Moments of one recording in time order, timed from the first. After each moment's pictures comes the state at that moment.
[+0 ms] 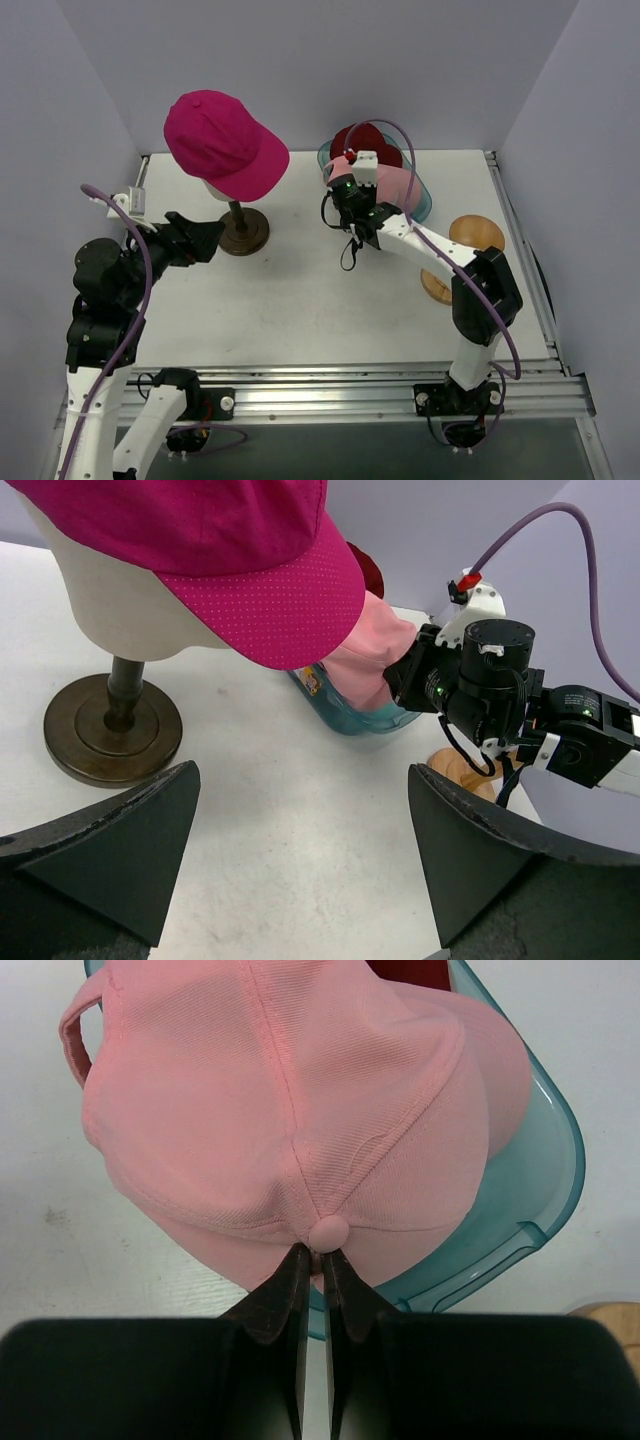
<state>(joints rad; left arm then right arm) -0.13 0.67 1.07 -0.47 0.27 -0.49 0.65 1.78 1.37 -0.23 0.76 0.39</state>
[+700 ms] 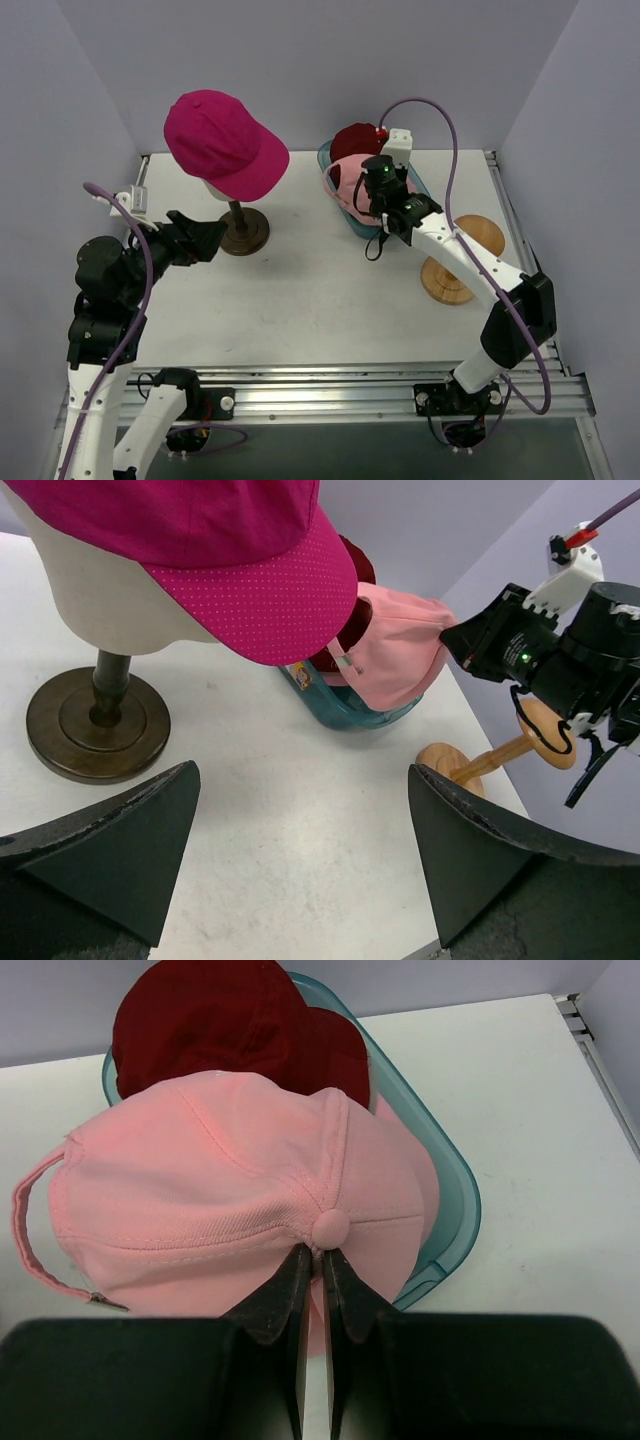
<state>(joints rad) -0.13 0.67 1.07 -0.46 0.29 -0.51 0.58 1.59 1.37 -0.25 0.72 0.31</state>
